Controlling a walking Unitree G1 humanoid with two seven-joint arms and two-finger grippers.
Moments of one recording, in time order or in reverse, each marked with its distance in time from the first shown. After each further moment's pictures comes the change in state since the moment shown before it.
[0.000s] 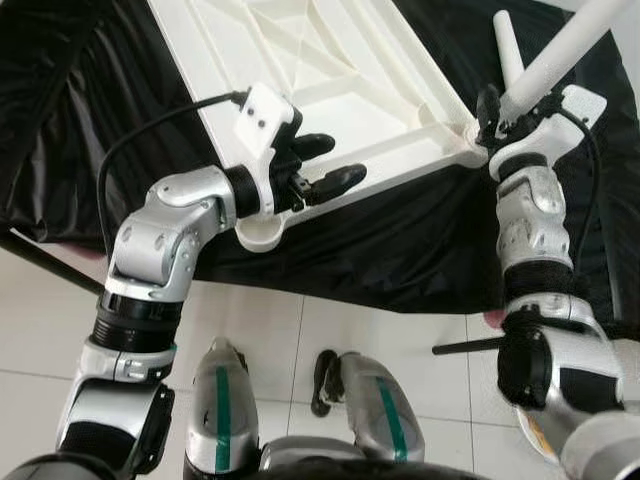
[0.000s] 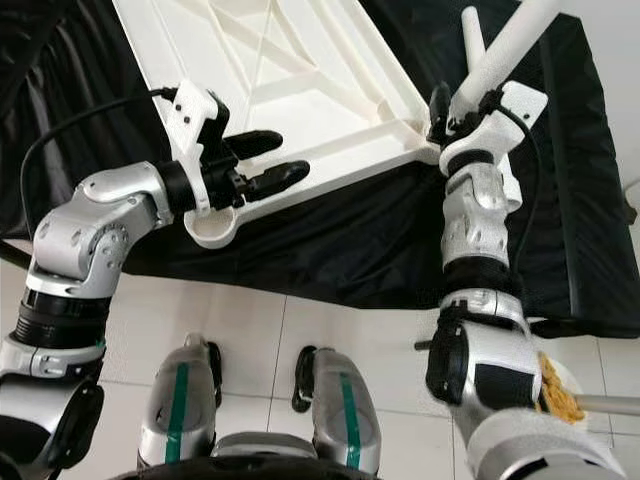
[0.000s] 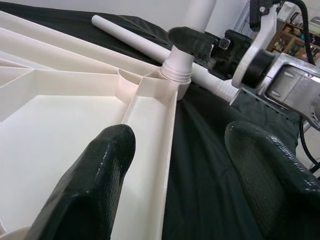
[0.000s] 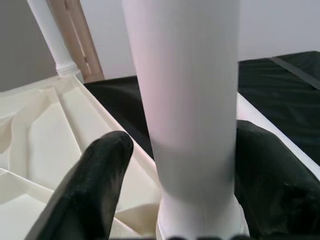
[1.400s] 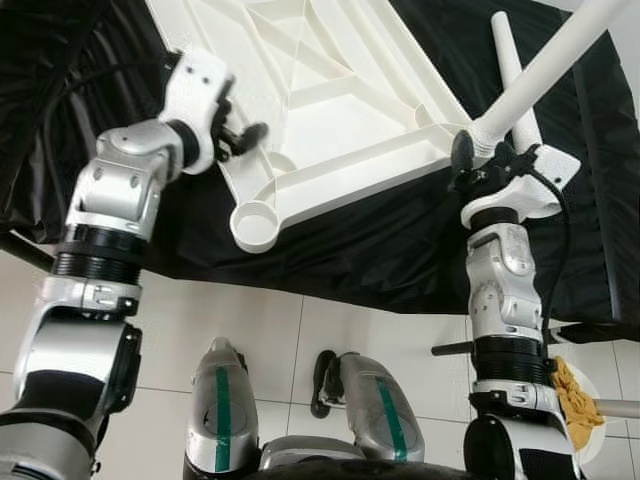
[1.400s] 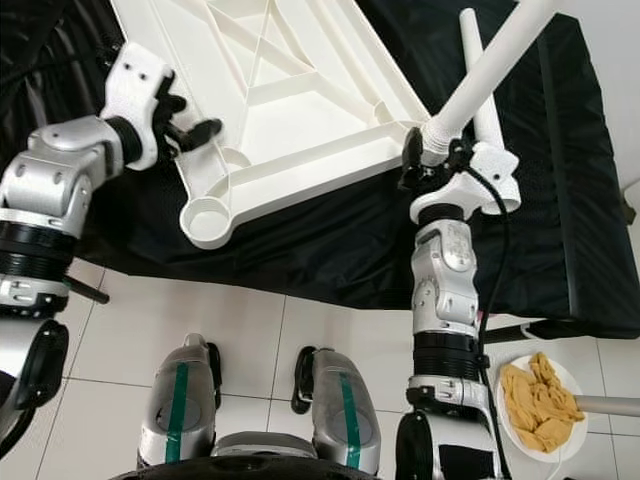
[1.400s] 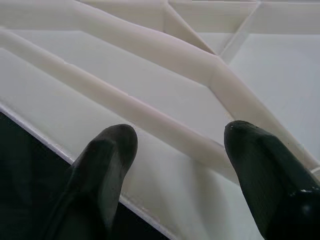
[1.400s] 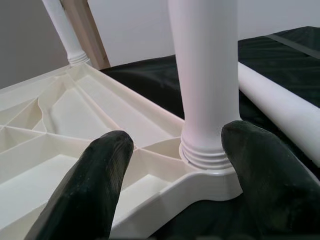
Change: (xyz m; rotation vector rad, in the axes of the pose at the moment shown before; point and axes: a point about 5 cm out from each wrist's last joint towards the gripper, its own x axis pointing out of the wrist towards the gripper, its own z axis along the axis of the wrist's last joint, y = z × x) left arm -0.033 0.097 0.004 0.166 0.277 0.511; right arm -0.057 0.018 -0.007 0.065 0.016 -0.042
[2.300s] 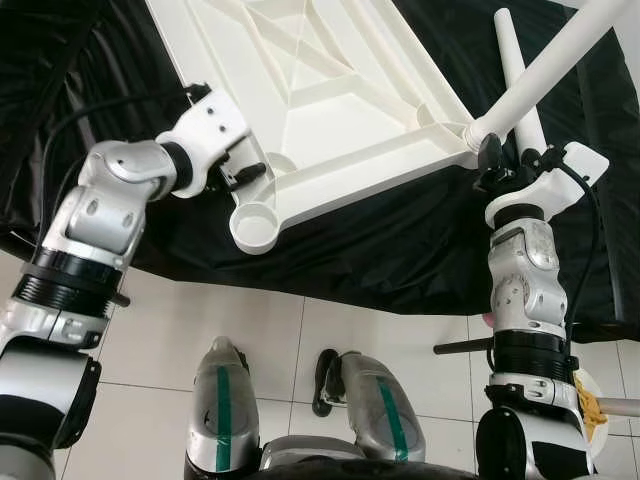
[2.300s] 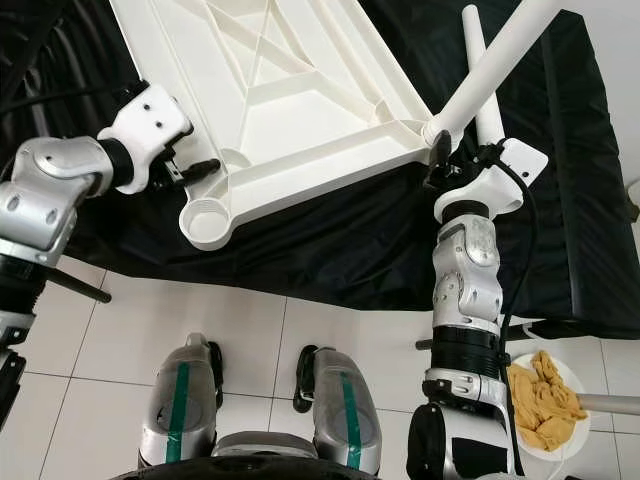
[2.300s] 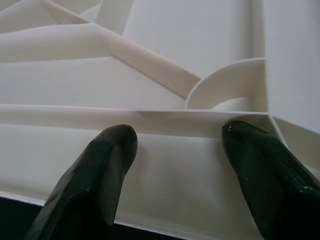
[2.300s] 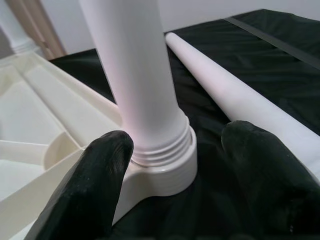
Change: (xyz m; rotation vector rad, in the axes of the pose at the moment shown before) left arm -0.015 -0.043 -0.017 0.404 0.095 -0.268; right arm 0.008 -0.021 0.004 -0.024 0.081 -0.141
